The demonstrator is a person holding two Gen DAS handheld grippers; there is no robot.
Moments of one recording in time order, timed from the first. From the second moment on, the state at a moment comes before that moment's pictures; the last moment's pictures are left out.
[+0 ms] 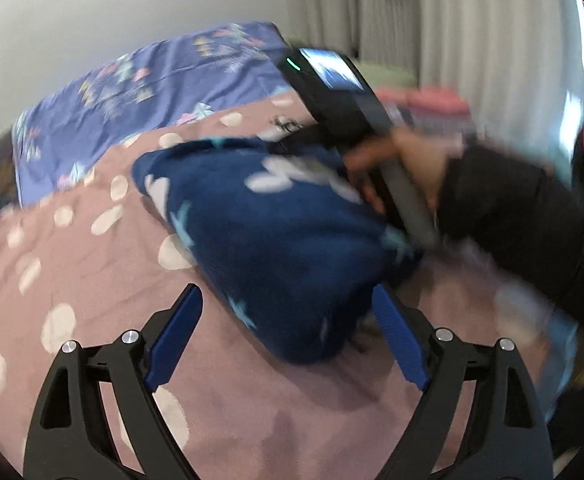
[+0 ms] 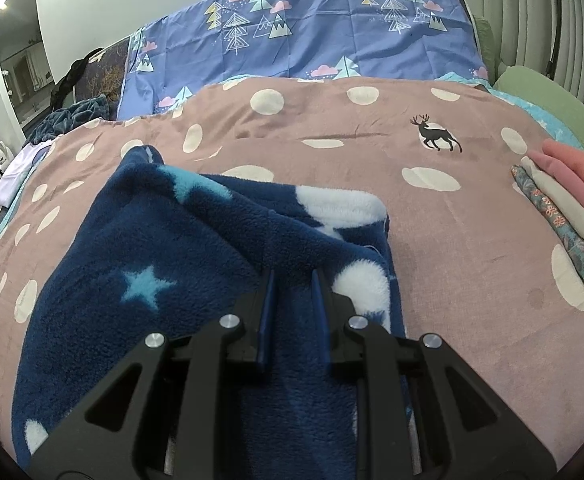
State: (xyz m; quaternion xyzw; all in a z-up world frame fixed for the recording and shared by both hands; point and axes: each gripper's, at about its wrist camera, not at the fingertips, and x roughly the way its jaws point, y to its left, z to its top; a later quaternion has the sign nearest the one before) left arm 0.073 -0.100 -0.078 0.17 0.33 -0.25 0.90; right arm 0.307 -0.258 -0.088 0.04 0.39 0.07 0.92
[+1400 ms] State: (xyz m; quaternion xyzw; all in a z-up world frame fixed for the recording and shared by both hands) left arm 0.180 -0.067 -0.092 0.02 0.39 -0.25 0.89; right arm 0.108 -0.322 -0.130 0.43 0.44 0.17 0.77
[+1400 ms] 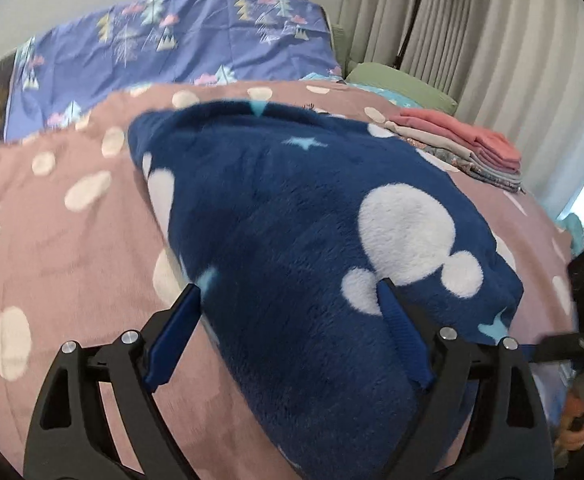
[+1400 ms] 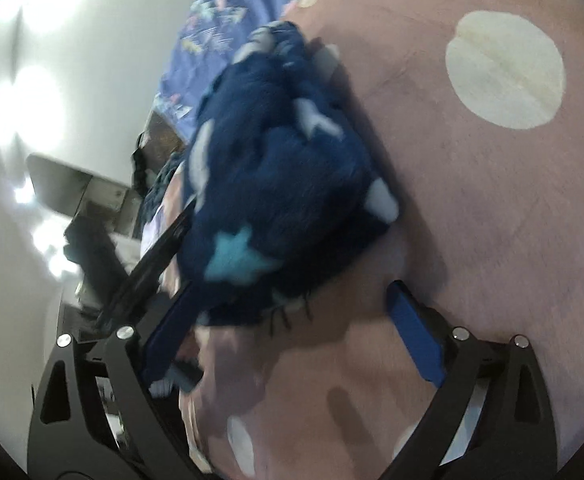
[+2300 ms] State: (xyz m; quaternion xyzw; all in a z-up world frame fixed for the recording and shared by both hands) left arm 0.193 -0.064 -0.102 -0.03 0.39 -0.27 0.88; right arm 0.147 -0.300 -0.137 0.47 0.36 0.00 0.81
